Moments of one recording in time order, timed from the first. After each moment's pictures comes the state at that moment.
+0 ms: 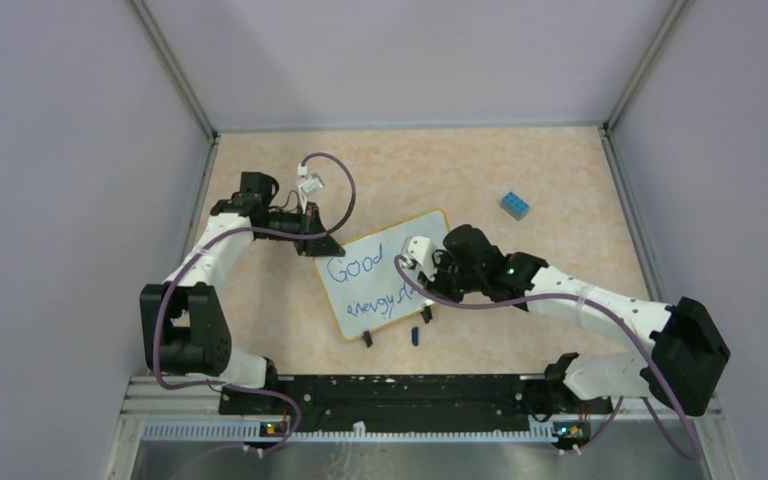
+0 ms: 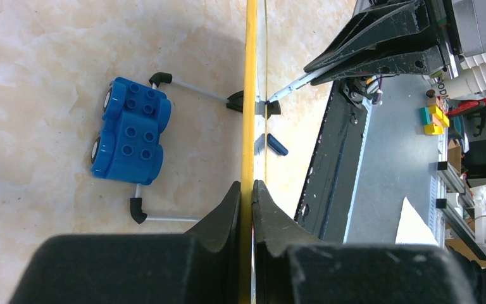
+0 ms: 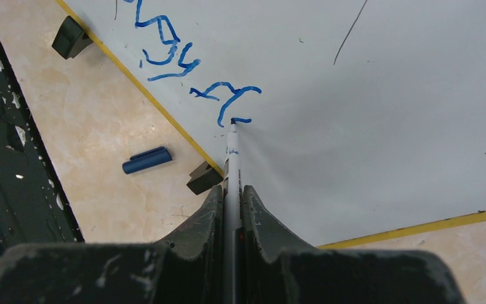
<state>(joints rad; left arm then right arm) -0.04 1.46 1.07 -0.76 1.16 0.40 0.87 1.24 0.84 -0.39 -0.19 -0.33</state>
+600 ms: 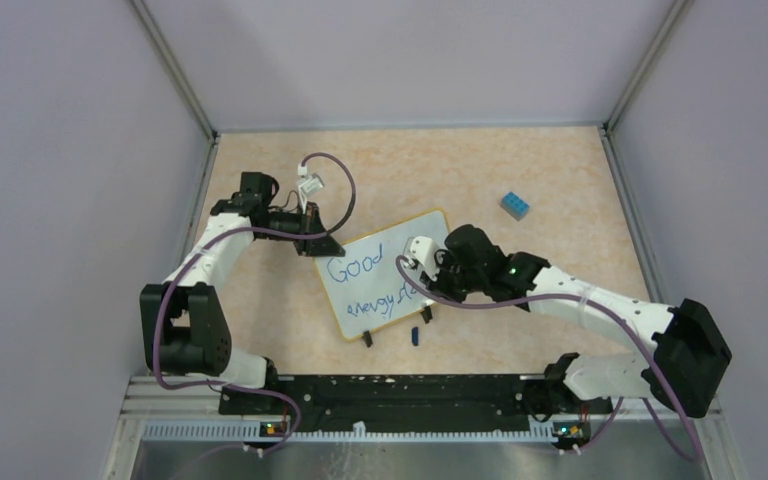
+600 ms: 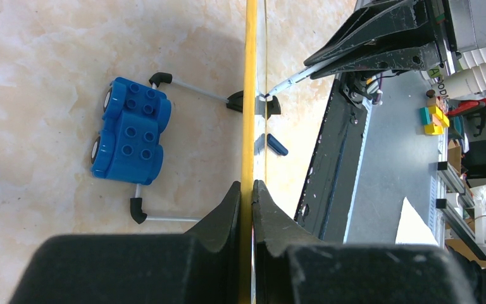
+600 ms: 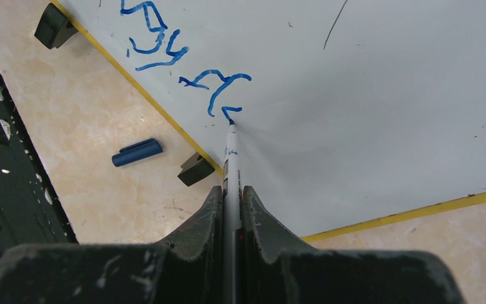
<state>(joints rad) -0.04 1.46 1.07 -0.76 1.16 0.40 0.87 1.23 0.84 -0.41 -0.16 -0.35</state>
